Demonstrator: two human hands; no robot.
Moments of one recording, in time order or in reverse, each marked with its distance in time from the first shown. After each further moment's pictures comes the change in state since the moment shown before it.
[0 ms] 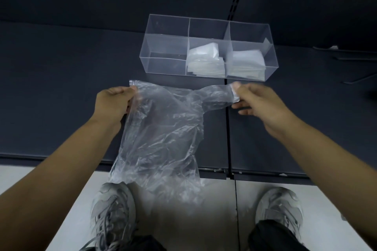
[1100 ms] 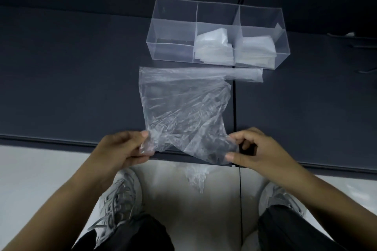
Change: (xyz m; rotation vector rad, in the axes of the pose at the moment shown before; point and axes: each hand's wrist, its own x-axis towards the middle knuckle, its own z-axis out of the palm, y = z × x) left_hand -0.100 -0.053 -0.052 -0.044 -0.309 -0.277; right_hand -0.093 0.056 0.015 -0.305 -0.272 -0.040
